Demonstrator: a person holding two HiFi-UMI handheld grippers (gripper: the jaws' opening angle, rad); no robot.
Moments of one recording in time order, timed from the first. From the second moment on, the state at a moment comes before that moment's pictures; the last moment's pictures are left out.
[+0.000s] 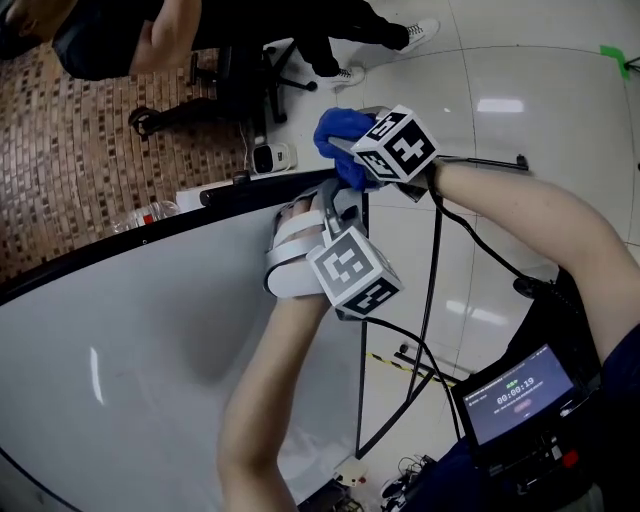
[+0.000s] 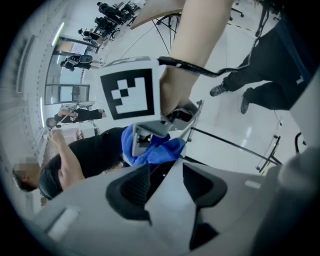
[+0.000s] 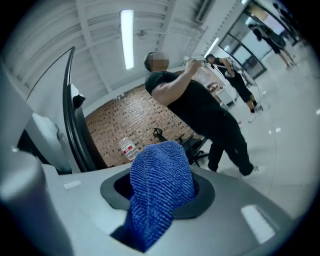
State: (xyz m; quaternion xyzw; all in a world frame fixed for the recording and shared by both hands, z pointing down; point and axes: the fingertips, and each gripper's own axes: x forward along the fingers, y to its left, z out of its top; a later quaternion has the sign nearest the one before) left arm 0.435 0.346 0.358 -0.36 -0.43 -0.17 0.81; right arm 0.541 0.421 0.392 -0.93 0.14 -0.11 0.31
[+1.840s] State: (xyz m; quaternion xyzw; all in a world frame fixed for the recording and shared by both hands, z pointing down) left arm 0.347 0.324 0.553 -0.51 -0.48 -0.30 0.64; right arm 0.474 0.397 0.558 -0.85 0.19 -0.24 0.42
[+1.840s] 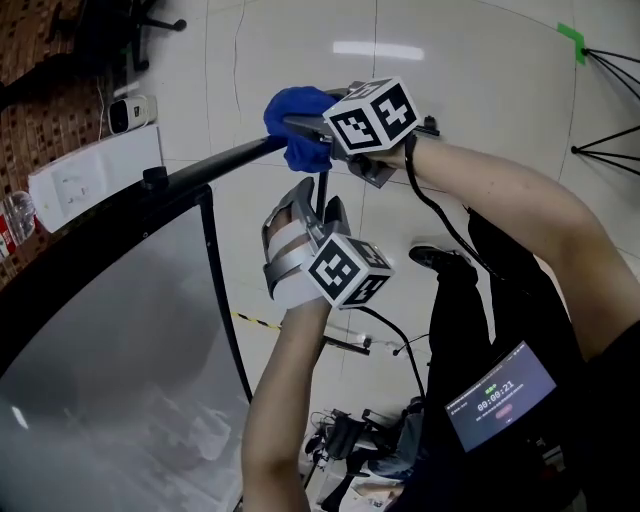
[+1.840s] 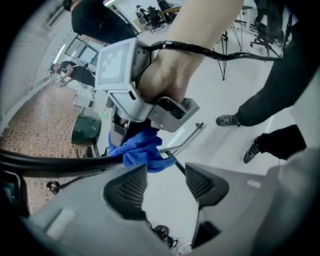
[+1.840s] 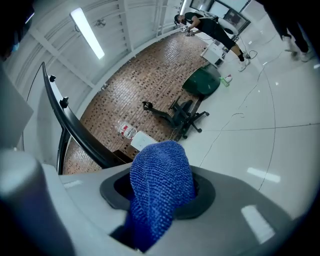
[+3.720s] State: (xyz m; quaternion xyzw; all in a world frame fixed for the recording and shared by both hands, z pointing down) left arm 0.326 0.271 0.726 -0.58 -0.42 -0.50 0.49; right arm 0.447 0.397 0.772 -0.86 0.18 -0.38 0.30
